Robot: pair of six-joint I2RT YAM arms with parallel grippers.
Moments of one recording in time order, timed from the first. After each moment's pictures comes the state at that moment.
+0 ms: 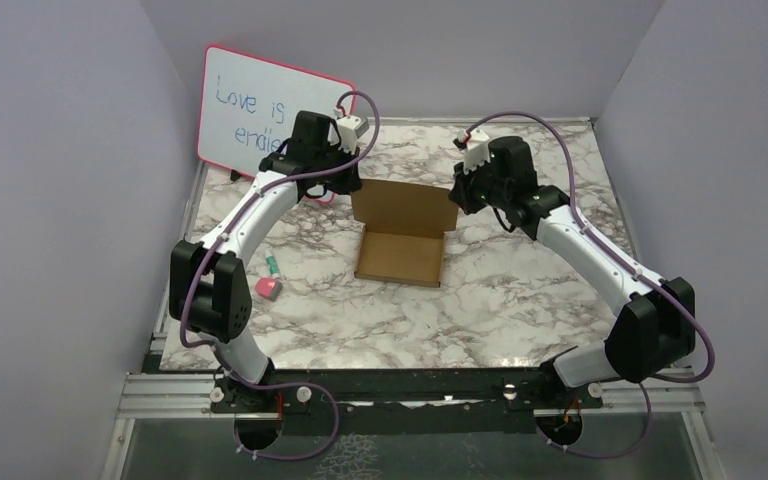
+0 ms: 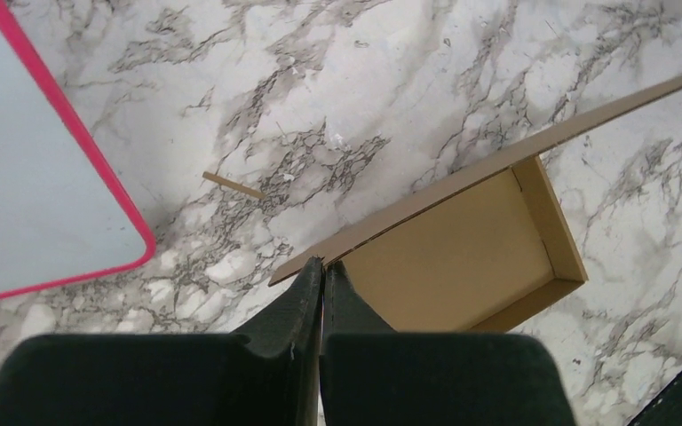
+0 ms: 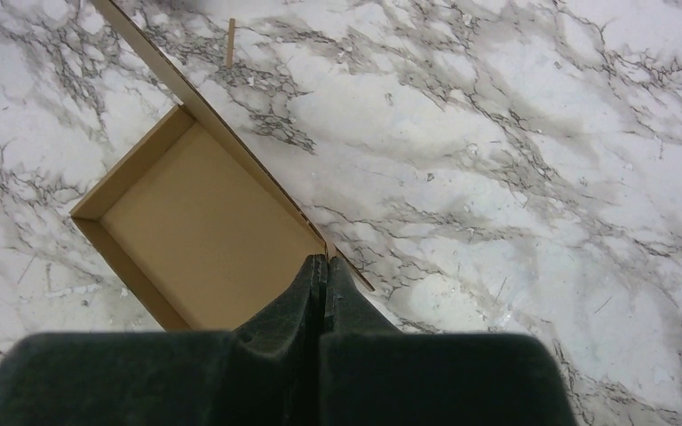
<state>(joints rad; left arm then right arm) -0.33 1.69 1.47 -0.49 0.39 0.06 0.42 1.44 1.19 -0.33 -0.19 -0.08</state>
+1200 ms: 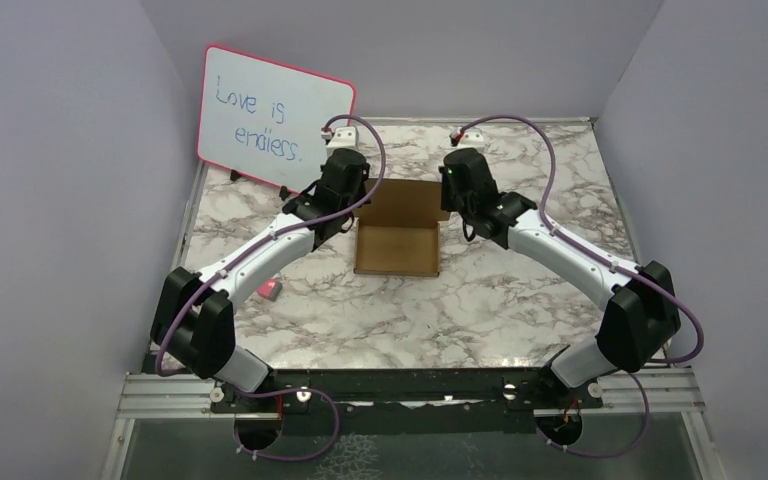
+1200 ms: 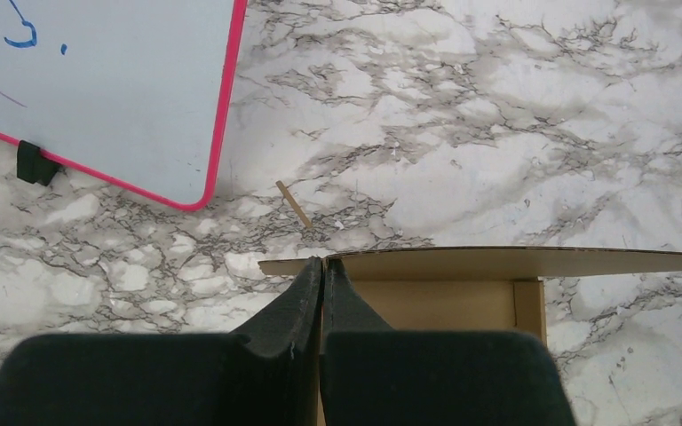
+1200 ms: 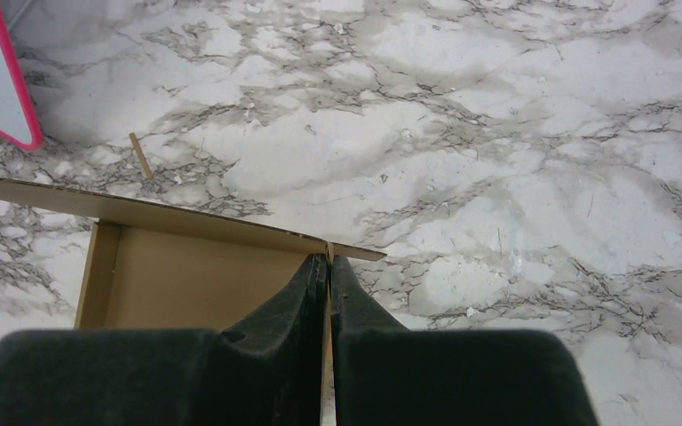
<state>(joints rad) -0.59 1.51 1.18 -0.20 -0.40 -0.40 0.65 1.51 1.22 -0.28 0.44 0.31</state>
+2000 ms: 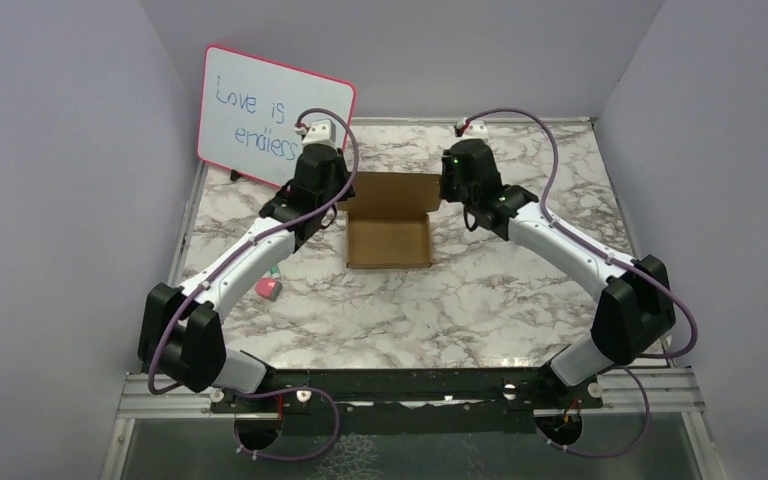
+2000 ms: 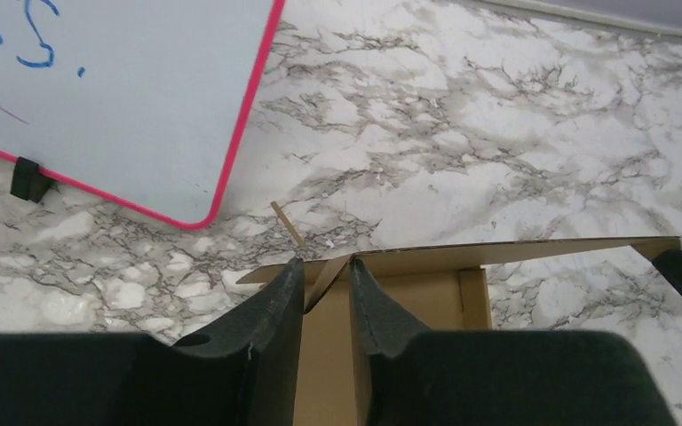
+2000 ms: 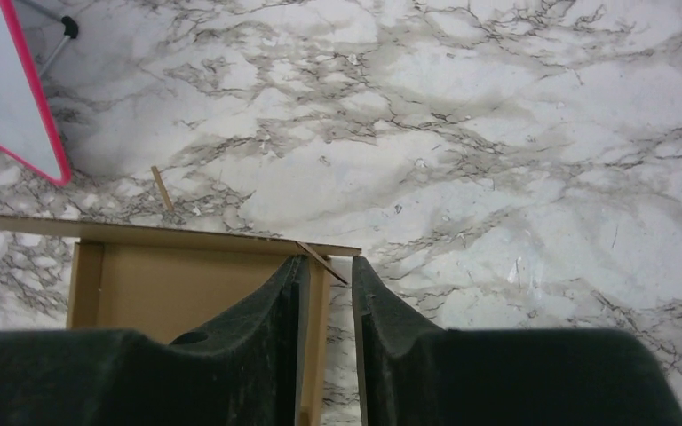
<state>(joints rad) -0.51 1.43 1.11 -0.11 -0.30 -0.45 0.60 1.56 1.25 -0.22 0.40 0.34</state>
